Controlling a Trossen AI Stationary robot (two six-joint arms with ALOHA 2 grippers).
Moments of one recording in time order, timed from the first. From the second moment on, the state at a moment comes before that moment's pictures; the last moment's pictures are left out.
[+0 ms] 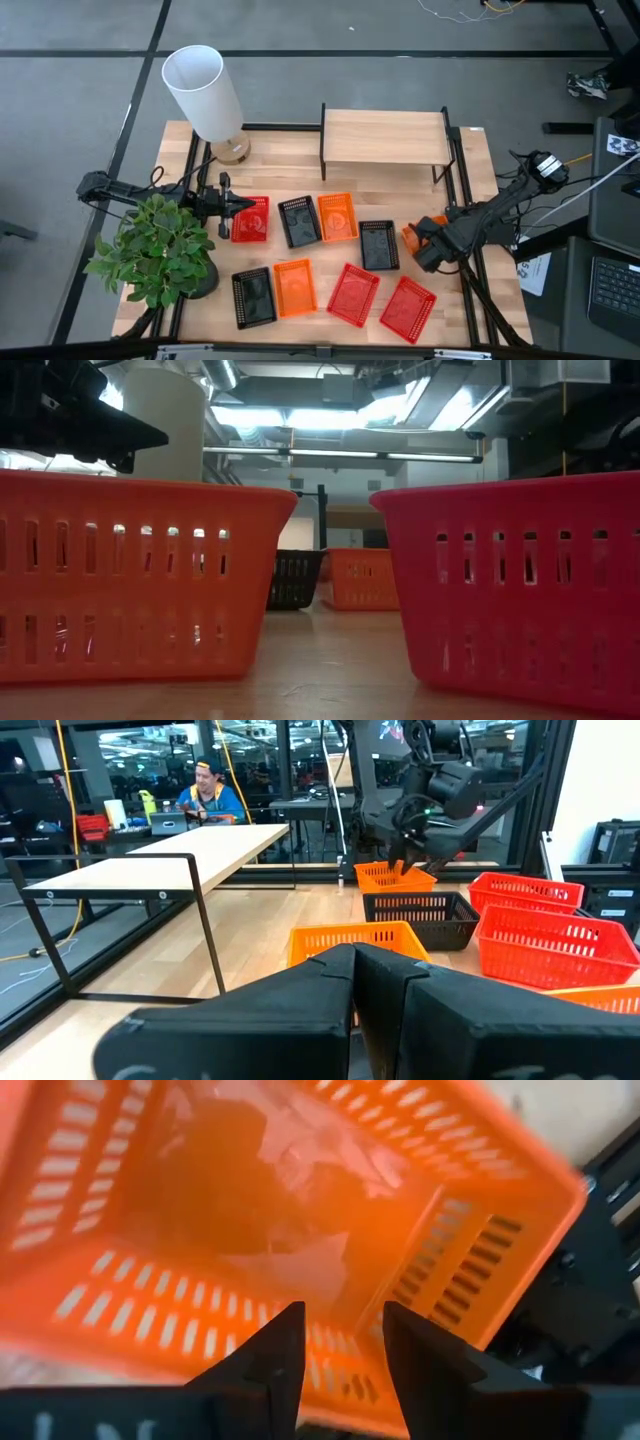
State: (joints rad) left arm -0.20 0.12 0.01 0.21 -0.36 0.06; right arm 0.61 1.32 0.72 -1.21 0.05 1.35
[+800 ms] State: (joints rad) left arm -0.20 0.12 0.01 0.19 -0.36 0.06; right arm 0.46 1.32 0.71 -1.07 0.36 1.28
